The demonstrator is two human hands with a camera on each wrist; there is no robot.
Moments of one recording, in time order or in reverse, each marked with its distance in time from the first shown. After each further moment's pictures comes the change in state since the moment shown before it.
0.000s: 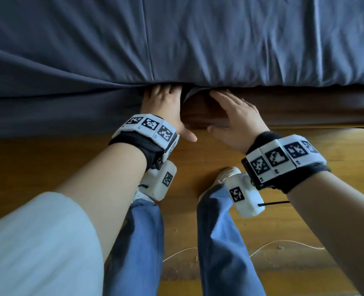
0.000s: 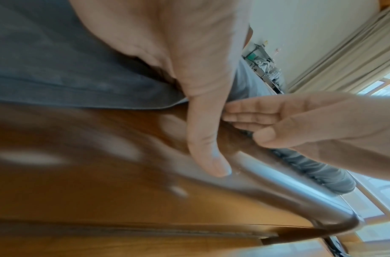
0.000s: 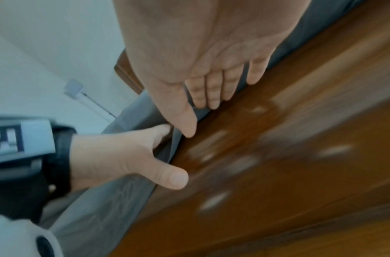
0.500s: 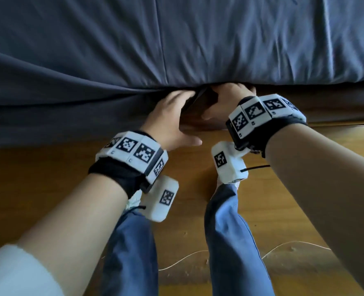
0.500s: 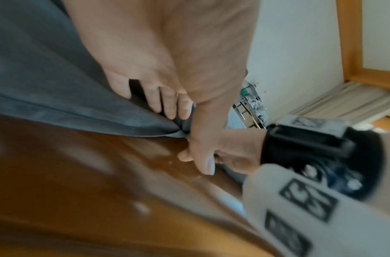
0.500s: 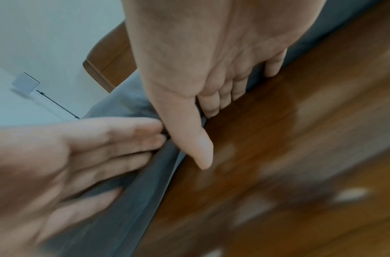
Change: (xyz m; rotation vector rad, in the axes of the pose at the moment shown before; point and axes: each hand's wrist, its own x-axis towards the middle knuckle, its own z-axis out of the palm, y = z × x) left_hand -0.031 -0.028 -0.009 -0.485 -0.018 0.156; right_hand 0.053 -0.030 -0.001 -0.136 -0.127 0.229
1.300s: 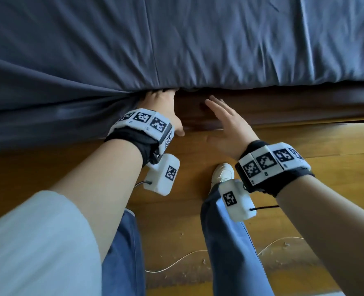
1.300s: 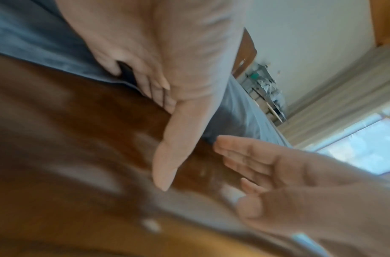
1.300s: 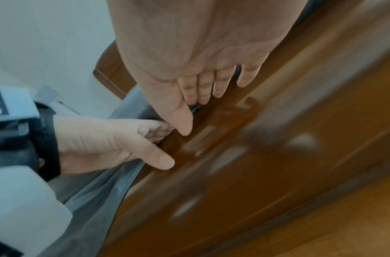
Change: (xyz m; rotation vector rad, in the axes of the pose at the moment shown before) left_hand 0.034 0.003 -0.004 0.332 -0.015 -0.170; right_hand -0.055 0.029 0.032 0.328 0.102 -0.245
